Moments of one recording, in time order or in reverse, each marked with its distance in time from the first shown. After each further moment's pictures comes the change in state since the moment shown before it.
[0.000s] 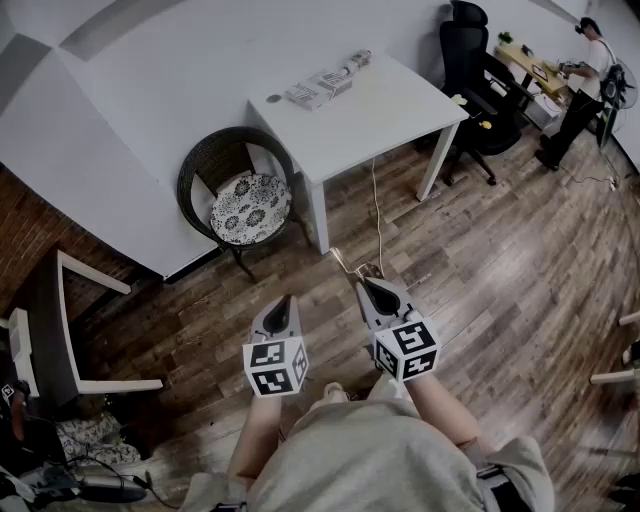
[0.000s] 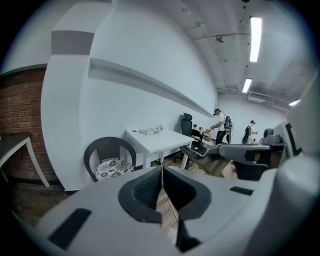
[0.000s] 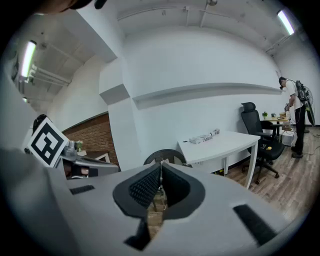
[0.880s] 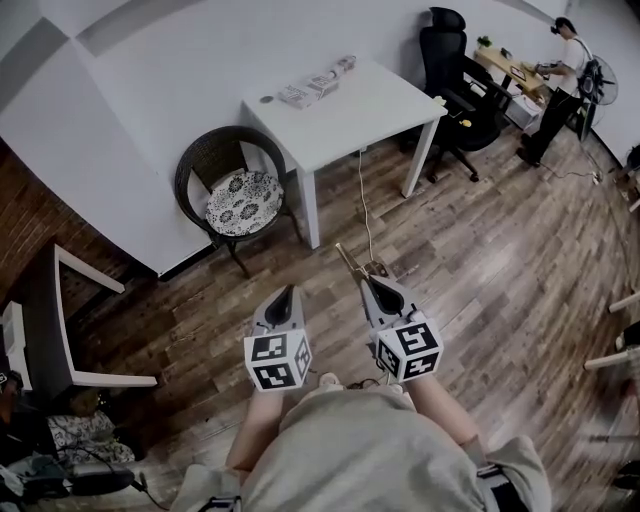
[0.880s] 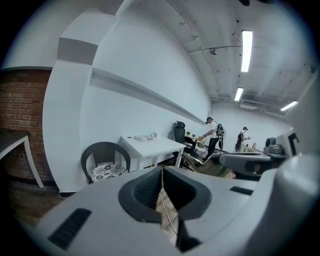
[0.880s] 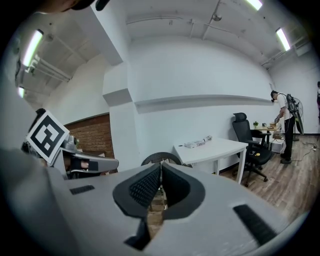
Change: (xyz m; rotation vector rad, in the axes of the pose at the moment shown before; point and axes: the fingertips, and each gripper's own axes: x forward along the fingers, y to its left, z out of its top) left arm -0.093 -0.030 -0.012 0.001 -0.074 -0.047; right arm -0.093 0.055 -0.011 -0.027 -0.044 -0.071
